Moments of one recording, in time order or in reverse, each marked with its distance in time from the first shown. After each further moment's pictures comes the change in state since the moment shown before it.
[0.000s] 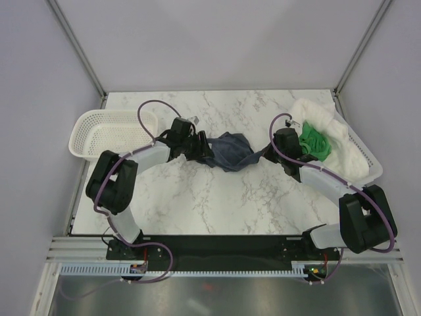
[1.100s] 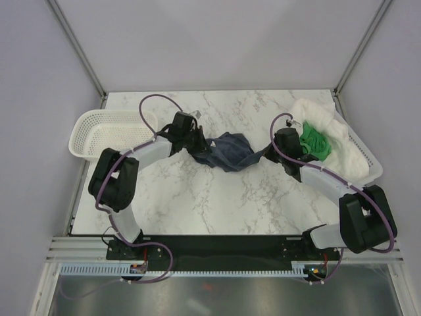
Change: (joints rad) left arm 0.000 0.042 0.100 -0.031 0.006 0.000; right arm -0.010 0.004 -0.001 0.003 -0.001 -0.008
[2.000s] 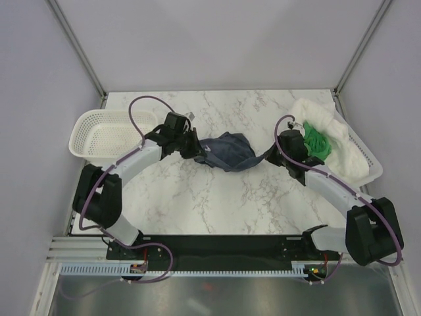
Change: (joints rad) left arm 0.000 -0.159 -0.013 -0.187 0.017 -0.035; right arm -0.001 -0.084 -0.012 -0.076 -0.050 -0.009
